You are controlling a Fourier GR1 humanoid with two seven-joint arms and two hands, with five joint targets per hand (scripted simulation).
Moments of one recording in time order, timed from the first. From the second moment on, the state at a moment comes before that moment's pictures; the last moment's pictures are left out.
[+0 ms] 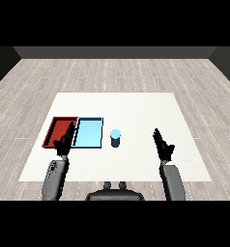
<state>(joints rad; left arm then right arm) -0.06 0.14 0.00 -1.59 0.01 0.00 0.00 0.02 -0.09 -0.02 -1.55 0.00 0.03 -0.02</state>
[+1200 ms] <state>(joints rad) -0.02 0.08 0.07 -1.64 0.11 -0.11 -0.36 -0.18 0.00 0.20 -1.47 -0.11 -0.13 -0.23</state>
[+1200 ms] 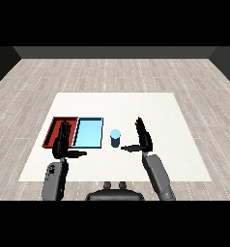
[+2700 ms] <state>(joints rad) 0.00 0.06 0.07 -1.69 0.12 -0.10 -0.35 -0.34 0.00 0.39 -1.09 -0.50 -0.26 -0.47</state>
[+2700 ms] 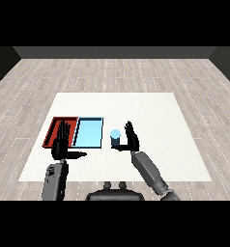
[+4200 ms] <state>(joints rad) 0.00 0.06 0.09 -1.69 0.14 -0.12 -0.35 -0.64 0.00 0.66 -0.68 -0.95 -0.28 -0.65</state>
